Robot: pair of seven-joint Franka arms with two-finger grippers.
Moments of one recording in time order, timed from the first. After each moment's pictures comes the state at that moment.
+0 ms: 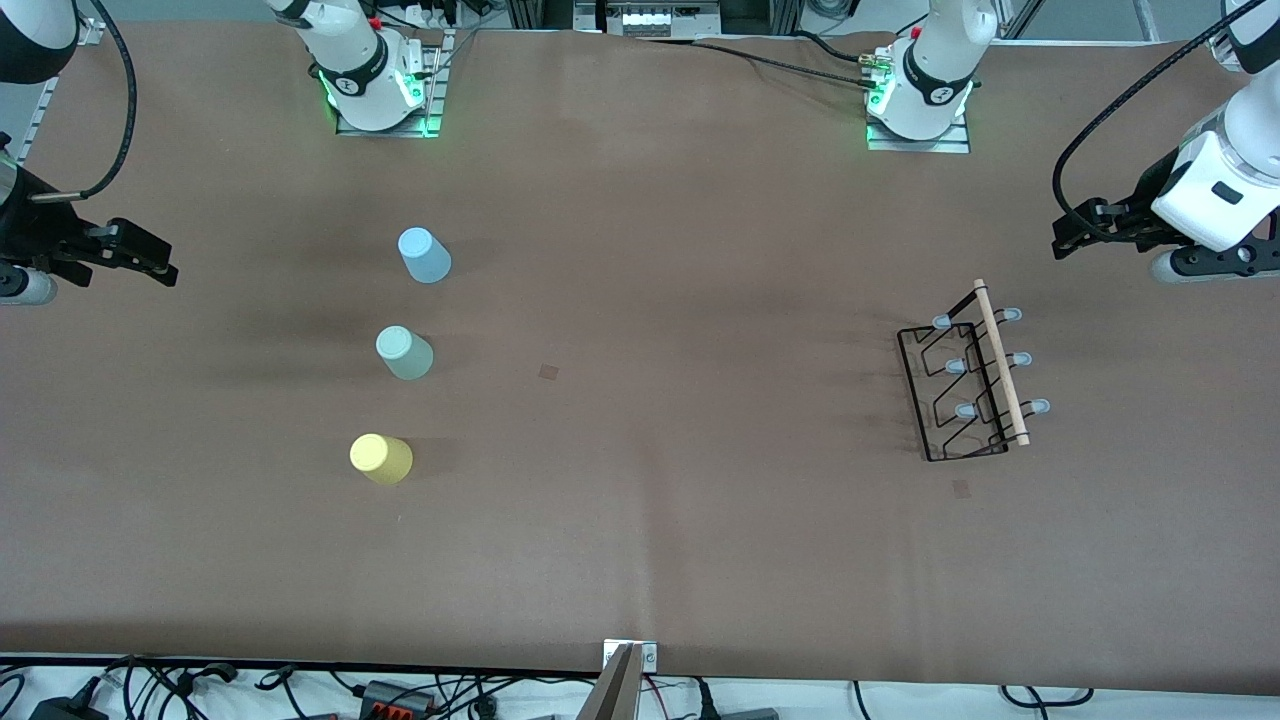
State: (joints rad) left arm 0.03 -0.07 -0.05 -1.79 0.02 1.64 -0.11; right arm -0.02 0.04 -0.01 -1.64 -0.01 1.69 -0.05
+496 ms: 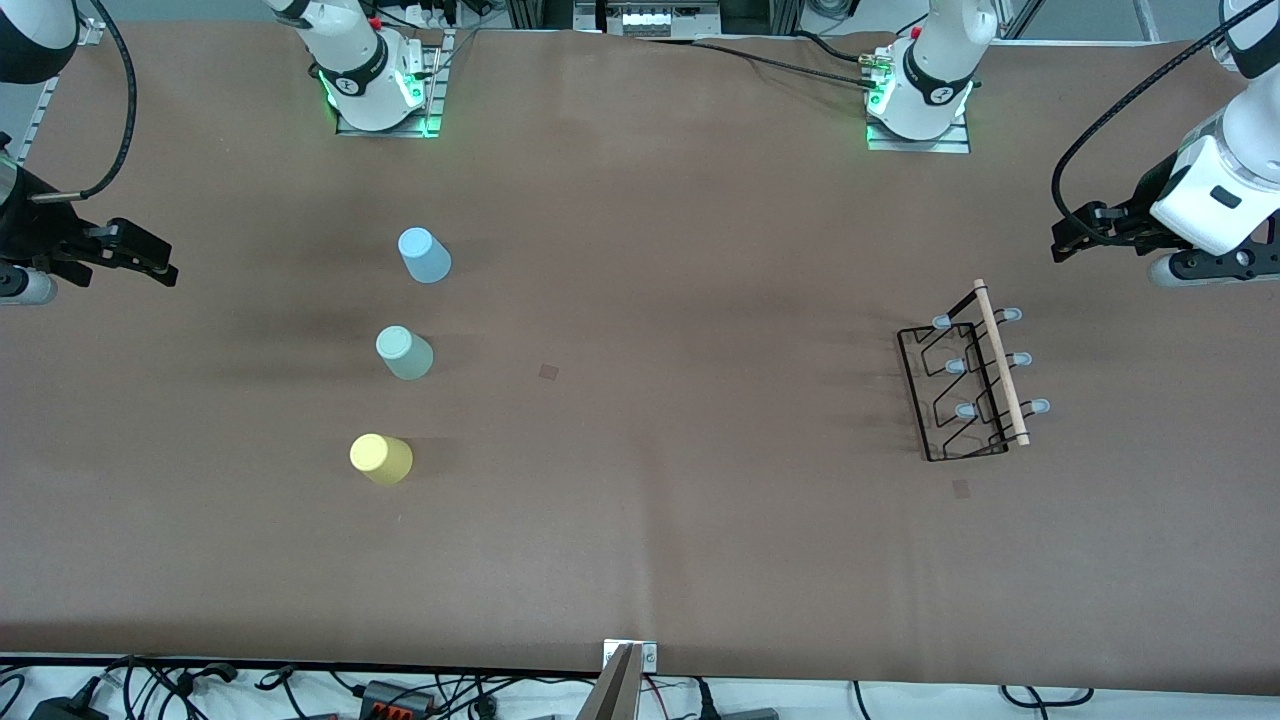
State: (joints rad) left arm 0.03 -0.06 -0.05 -1.79 0.02 1.65 -0.11; right arm -0.02 0.04 -0.01 -1.64 -0.01 1.69 -0.05
